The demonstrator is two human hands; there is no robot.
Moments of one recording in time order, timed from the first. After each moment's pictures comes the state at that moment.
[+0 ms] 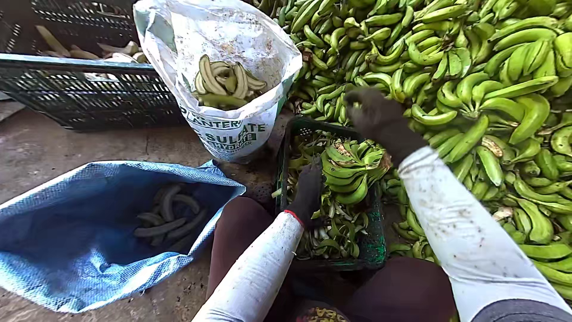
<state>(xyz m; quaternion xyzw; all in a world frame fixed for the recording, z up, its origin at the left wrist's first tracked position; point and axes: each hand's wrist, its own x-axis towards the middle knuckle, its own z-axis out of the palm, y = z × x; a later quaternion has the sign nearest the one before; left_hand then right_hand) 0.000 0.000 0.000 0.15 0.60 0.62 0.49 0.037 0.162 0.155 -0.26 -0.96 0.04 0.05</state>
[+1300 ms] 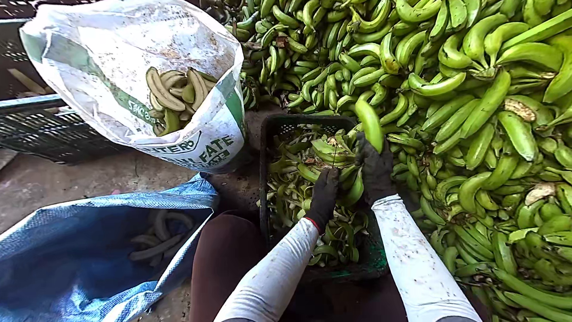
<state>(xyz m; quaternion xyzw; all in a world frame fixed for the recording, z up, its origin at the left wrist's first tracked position) 0.079 0.085 -0.077 0.24 0.56 0.65 0.44 0.161 0.185 -0.014 -0.42 -0.67 0.49 0.38</state>
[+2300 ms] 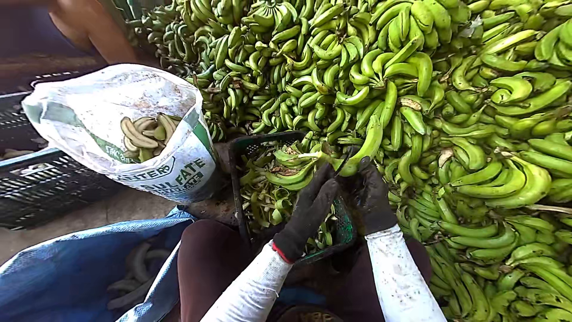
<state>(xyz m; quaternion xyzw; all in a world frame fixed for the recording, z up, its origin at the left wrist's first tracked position) 0.124 -0.005 0.061 0.49 0.43 0.63 0.42 0.255 0.082 0.079 -0.27 -0.40 0.71 0.52</state>
